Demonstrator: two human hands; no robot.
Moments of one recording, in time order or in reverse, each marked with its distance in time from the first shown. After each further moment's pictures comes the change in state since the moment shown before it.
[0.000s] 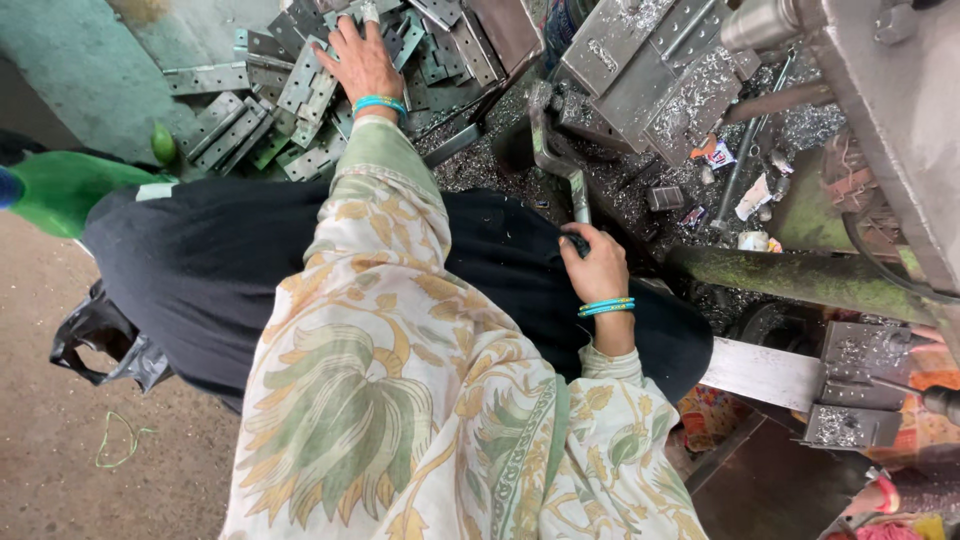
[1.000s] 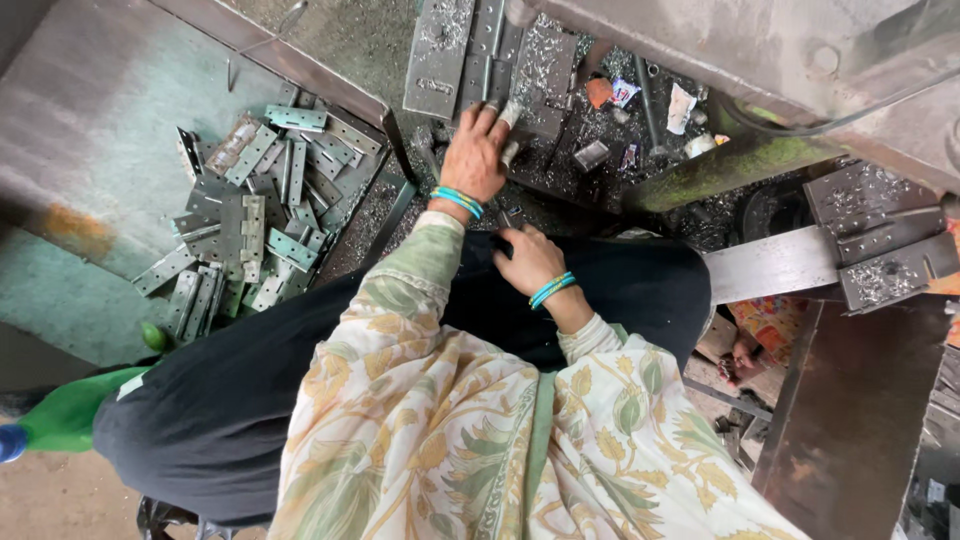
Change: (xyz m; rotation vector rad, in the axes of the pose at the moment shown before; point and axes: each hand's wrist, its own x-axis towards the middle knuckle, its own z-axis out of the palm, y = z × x) left_hand -0.140 0.258 -0.156 -0.445 -0.168 1.061; right_hand -0.001 0.019 0.010 0.014 -0.042 0.100
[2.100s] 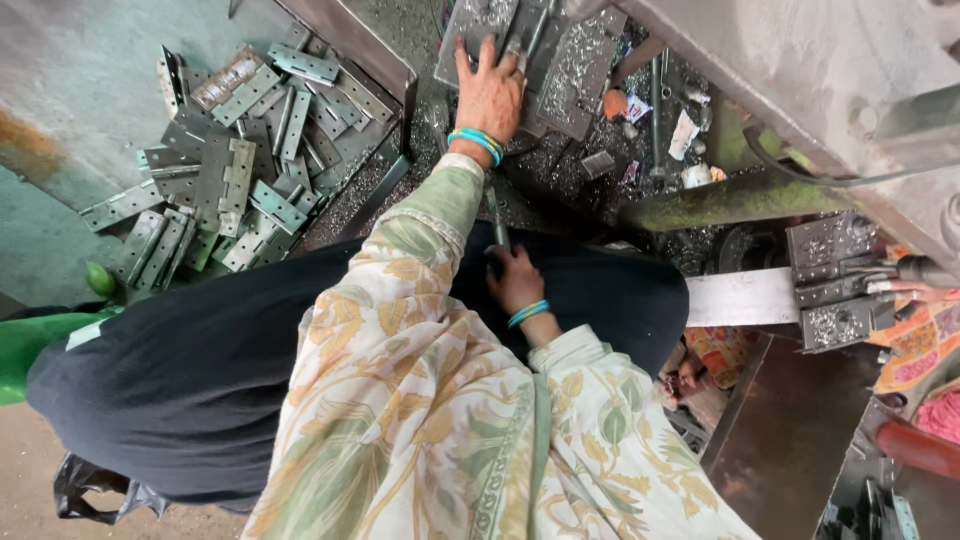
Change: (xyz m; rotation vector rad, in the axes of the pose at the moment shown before) left_hand 0.045 -0.052 0.050 0.239 -0.030 -0.168; right_hand -0.014 0.035 0.088 -0.094 0.129 -0.025
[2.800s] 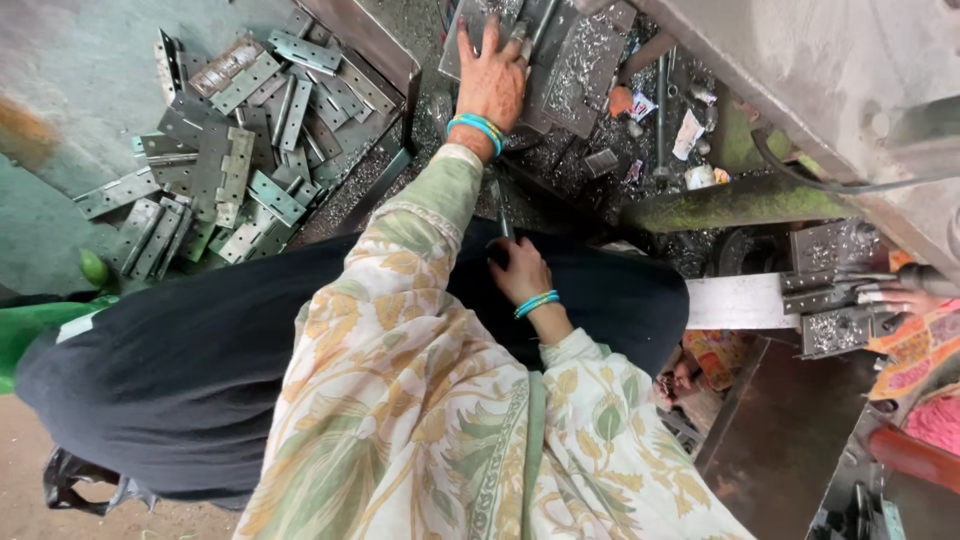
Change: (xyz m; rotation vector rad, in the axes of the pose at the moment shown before) left_hand 0.015 -0.004 0.014 -0.021 0.062 -0.003; right_hand 0.015 -0.001 -0.022 0.075 -0.103 0.008
